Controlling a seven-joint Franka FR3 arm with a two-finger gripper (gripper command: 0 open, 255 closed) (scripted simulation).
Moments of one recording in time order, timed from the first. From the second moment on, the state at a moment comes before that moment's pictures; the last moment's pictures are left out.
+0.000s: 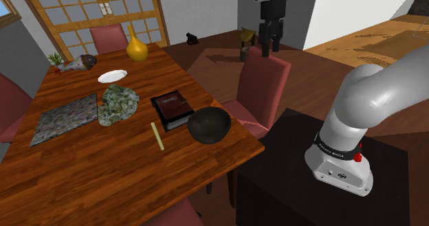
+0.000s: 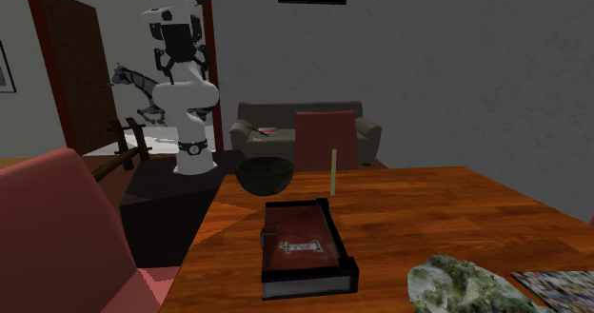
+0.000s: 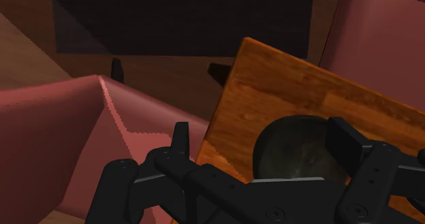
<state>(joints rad) 0.01 -0.74 -0.07 -2.41 0.07 1.51 -0.10</state>
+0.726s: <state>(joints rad) 0.07 -0.51 0.09 -2.33 0.17 1.68 0.08</state>
